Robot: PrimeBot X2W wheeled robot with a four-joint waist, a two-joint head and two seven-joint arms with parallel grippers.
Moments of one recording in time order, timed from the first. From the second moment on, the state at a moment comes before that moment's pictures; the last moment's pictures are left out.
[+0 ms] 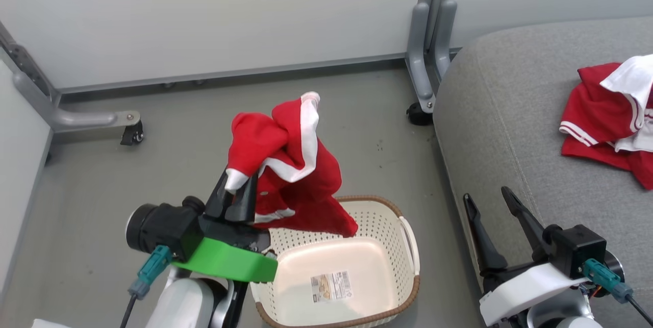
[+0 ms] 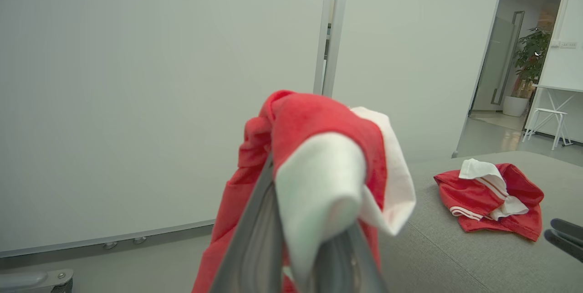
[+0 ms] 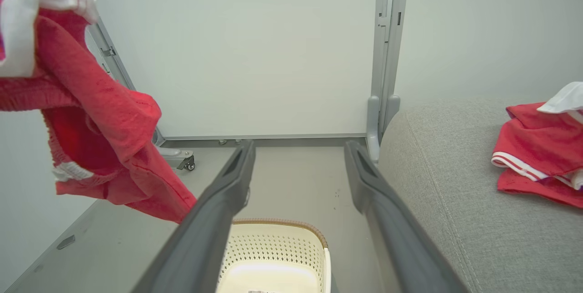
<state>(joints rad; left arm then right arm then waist) -0.18 0.09 -0.34 0.03 -0.32 -0.07 -0.25 0.09 -0.07 0.10 -0.11 0.17 0.13 -0.04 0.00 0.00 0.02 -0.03</state>
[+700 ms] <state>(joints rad) -0.16 0.10 -0.36 -0.01 -0.34 -0.07 -0.23 0.11 -0.07 0.12 -0.13 0.18 0.13 -0.03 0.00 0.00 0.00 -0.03</state>
